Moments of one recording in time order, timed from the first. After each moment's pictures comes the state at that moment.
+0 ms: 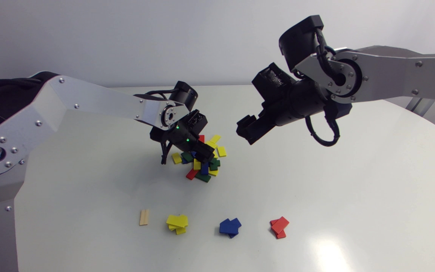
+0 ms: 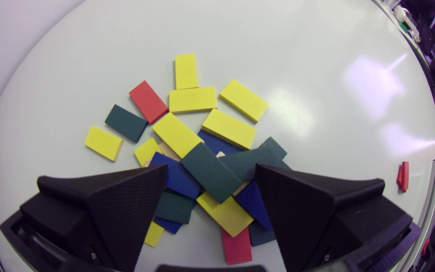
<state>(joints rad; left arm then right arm) -0.45 2.15 1.49 -0.39 0.10 0.23 0.44 1.59 1.25 -0.41 -0.13 -0.26</state>
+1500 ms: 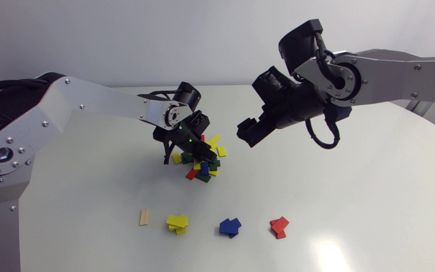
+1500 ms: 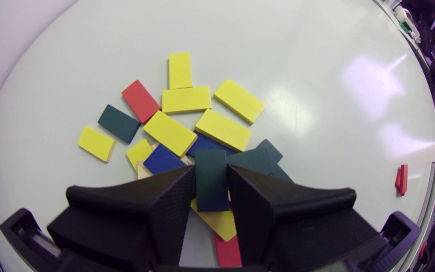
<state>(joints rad) -0.47 2.17 1.51 -0.41 0.10 0.21 0.44 1.58 1.23 -0.41 -0.13 -0.26</state>
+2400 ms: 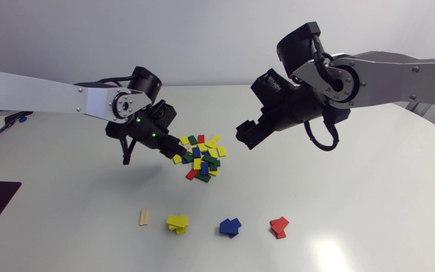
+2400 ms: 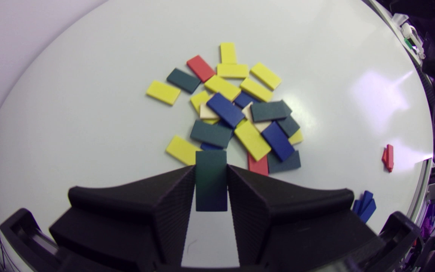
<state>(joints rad) -0.35 1.85 1.24 -0.45 0.10 0.23 0.45 1.58 1.23 -0.41 -0.13 -0.25</state>
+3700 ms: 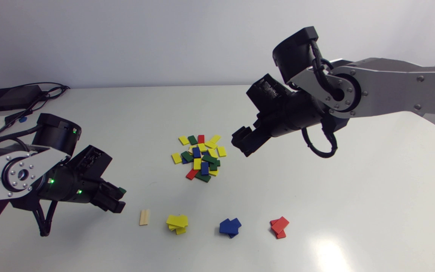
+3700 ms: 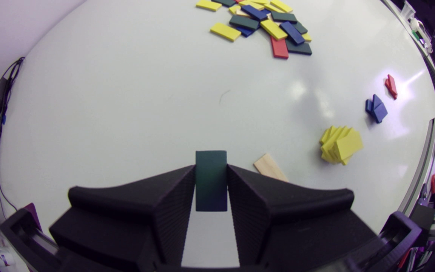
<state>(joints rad) -0.13 1.28 0.62 -0.42 0.10 0.35 0.49 1.55 1.18 -0.39 -0.13 -0.25</state>
